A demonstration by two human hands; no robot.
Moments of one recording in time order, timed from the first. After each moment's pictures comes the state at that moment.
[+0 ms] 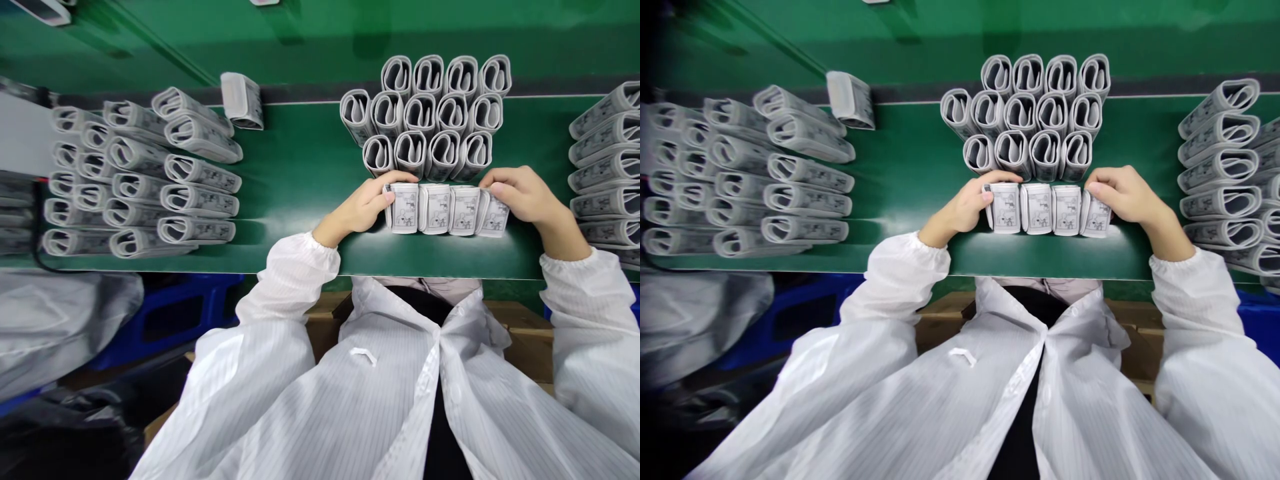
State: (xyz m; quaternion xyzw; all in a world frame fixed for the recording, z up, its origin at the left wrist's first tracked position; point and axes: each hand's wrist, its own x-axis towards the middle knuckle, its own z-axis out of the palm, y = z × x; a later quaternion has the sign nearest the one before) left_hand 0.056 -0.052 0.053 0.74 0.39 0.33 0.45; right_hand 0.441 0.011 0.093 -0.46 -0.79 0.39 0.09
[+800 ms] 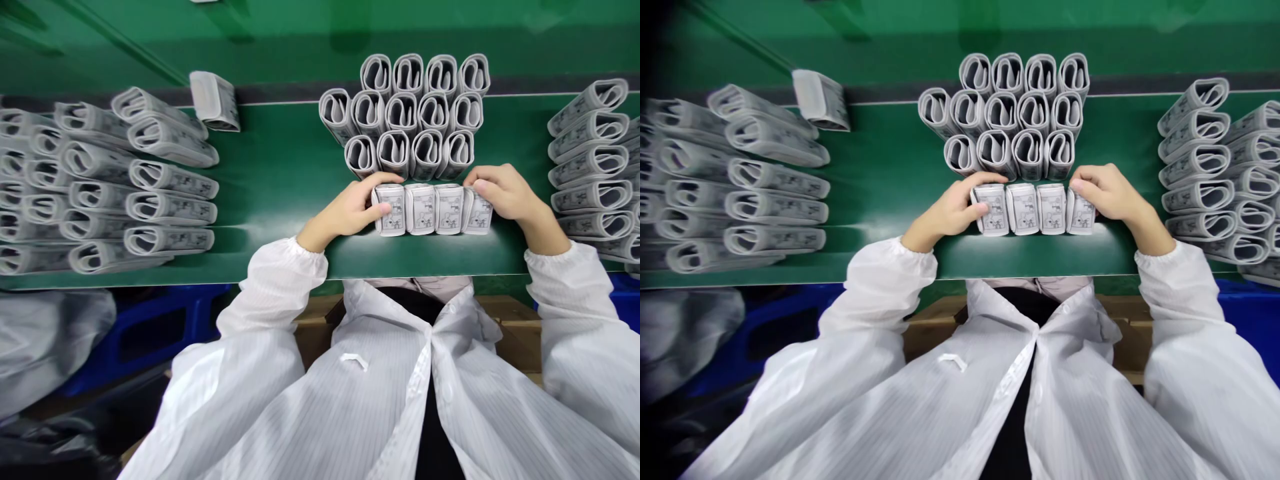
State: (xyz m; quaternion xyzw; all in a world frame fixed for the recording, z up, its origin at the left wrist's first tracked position) left_hand 0.057 -0.055 0.060 0.76 0.41 0.28 0.42; right_hand 0.441 0.012 0.078 -0.39 -0.79 0.43 0.20
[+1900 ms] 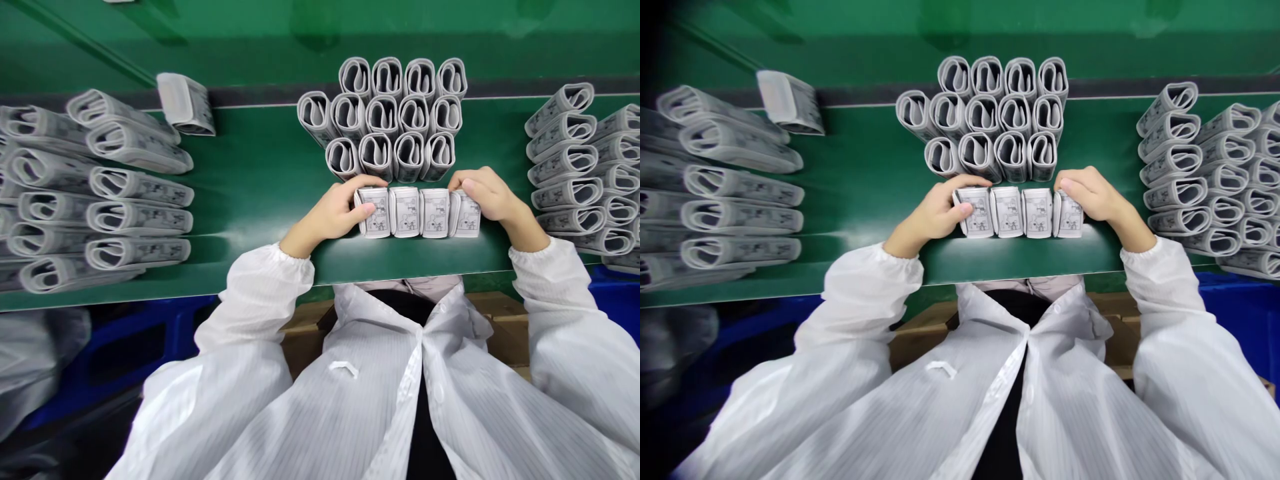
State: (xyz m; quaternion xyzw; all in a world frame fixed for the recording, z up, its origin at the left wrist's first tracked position) left_hand 0.058 -0.056 0.060 0.76 0.44 0.29 0.39; right_hand 0.439 0.010 0.074 -0.30 -0.80 0.45 0.24
